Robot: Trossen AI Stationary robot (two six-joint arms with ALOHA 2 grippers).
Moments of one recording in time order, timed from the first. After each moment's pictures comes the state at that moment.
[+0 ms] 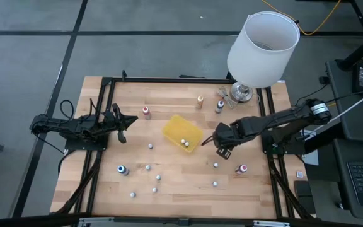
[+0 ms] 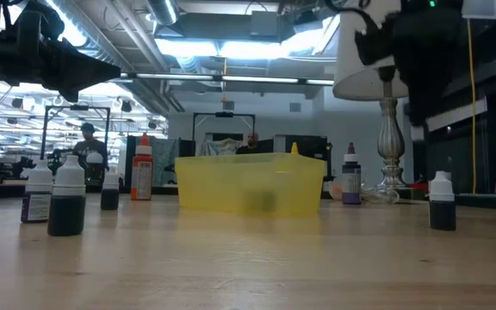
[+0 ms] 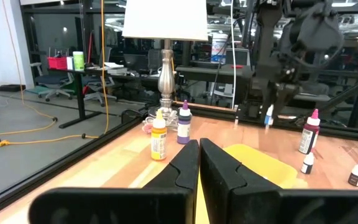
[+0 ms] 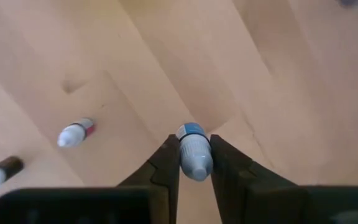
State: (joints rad) left arm -0.11 0.00 0.01 0.07 -0.47 -0.04; right arm 0.21 1.48 1.13 -1.11 0.14 0.77
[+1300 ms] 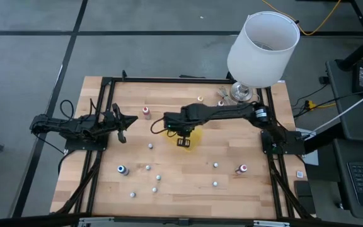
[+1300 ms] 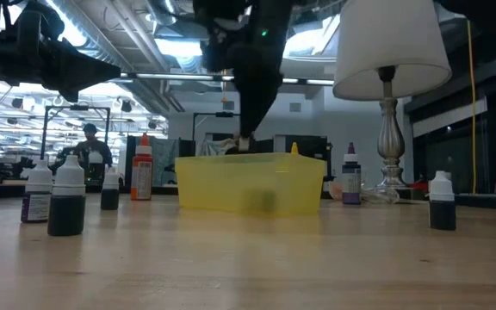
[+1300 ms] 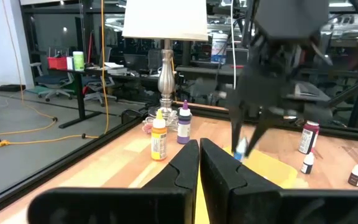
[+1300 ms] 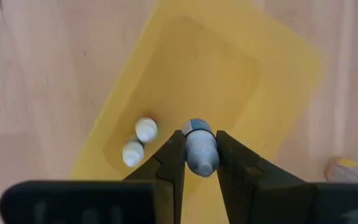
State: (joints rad) left arm -0.11 0.00 0.01 0.07 -0.47 -0.04; right arm 0.00 2.20 2.00 -1.14 0.12 0.08
